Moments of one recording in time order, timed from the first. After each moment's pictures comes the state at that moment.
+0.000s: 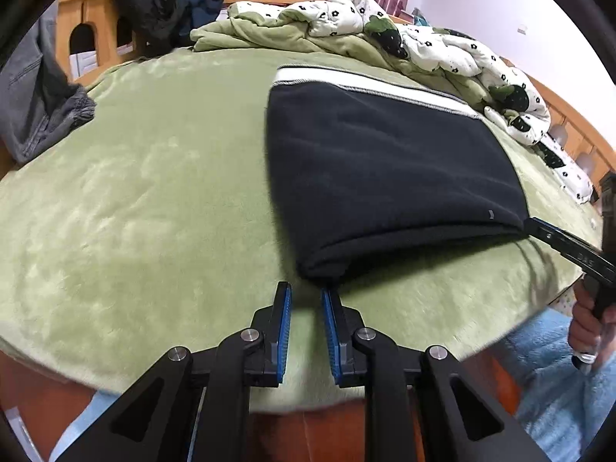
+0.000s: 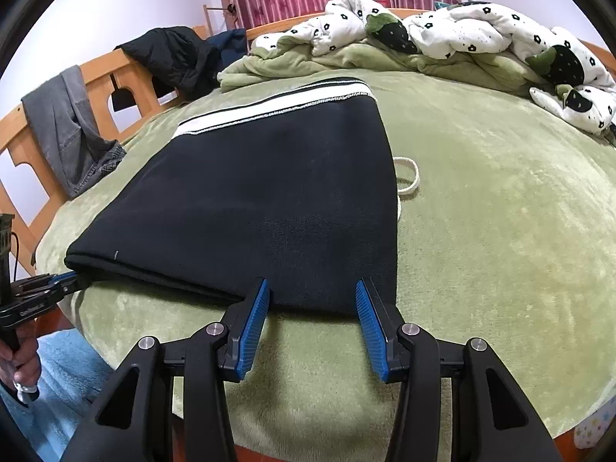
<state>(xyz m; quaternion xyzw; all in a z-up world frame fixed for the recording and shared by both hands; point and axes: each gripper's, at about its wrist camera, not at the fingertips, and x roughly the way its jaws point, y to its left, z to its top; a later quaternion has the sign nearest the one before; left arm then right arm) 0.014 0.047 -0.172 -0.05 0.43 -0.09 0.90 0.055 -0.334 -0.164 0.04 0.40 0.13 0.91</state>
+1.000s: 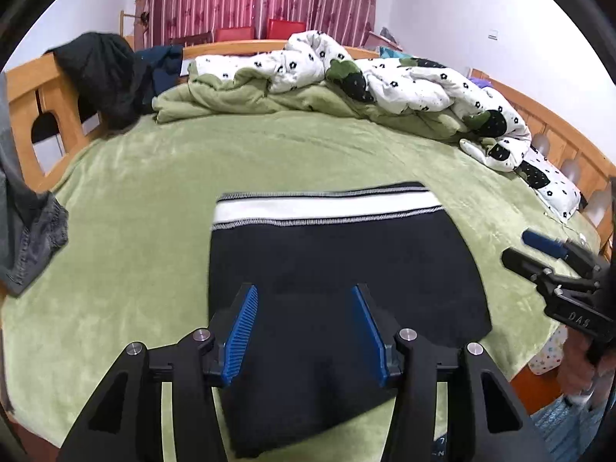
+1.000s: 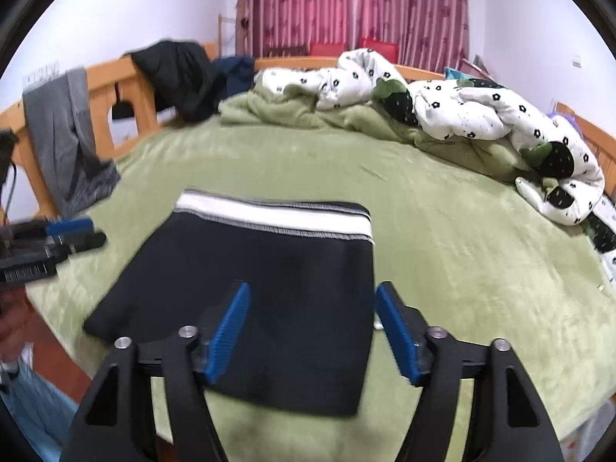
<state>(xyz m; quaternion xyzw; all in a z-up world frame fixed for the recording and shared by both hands) 0.102 -0.028 -0.071 -0.01 0.39 -0.11 0.92 0.090 -0.303 -0.052 -0.03 0.34 0.10 0.93</state>
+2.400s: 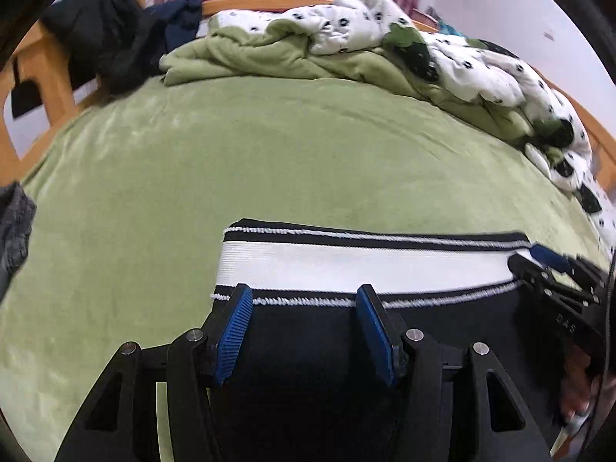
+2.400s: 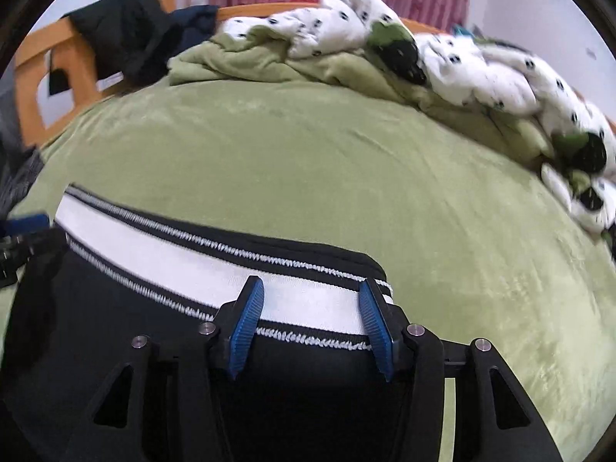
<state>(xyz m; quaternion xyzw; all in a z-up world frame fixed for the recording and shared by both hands) 0.273 -0.014 -0.138 -0.03 0.44 -0.05 0.90 0.275 -0.282 -0.137 -0.05 0.42 0.04 0.91</state>
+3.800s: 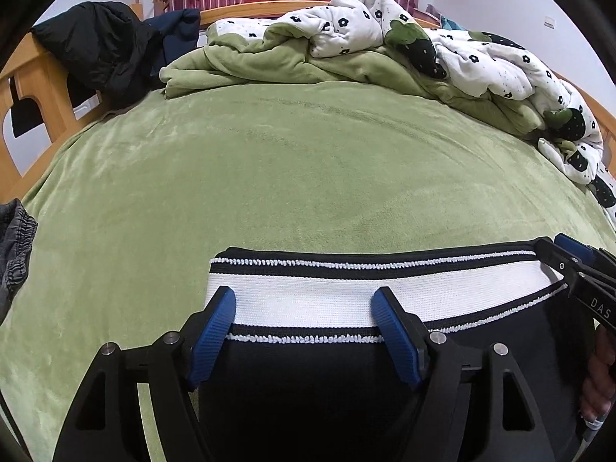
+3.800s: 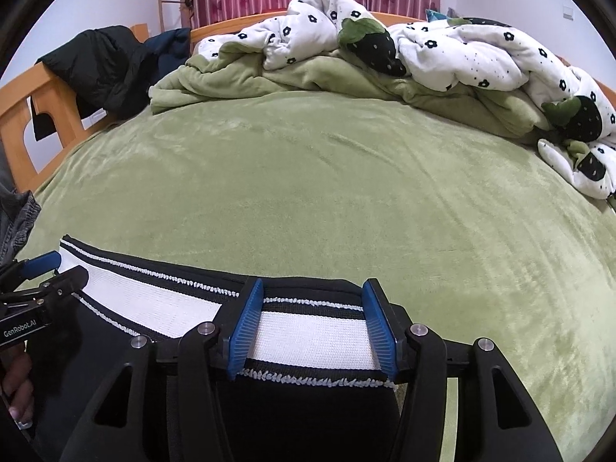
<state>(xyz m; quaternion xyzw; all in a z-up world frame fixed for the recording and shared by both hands) 0.288 -0.029 -0.149 0.01 0.42 -0.03 0.91 0.287 -0.295 -0.140 0.00 0.40 0.03 0.91</state>
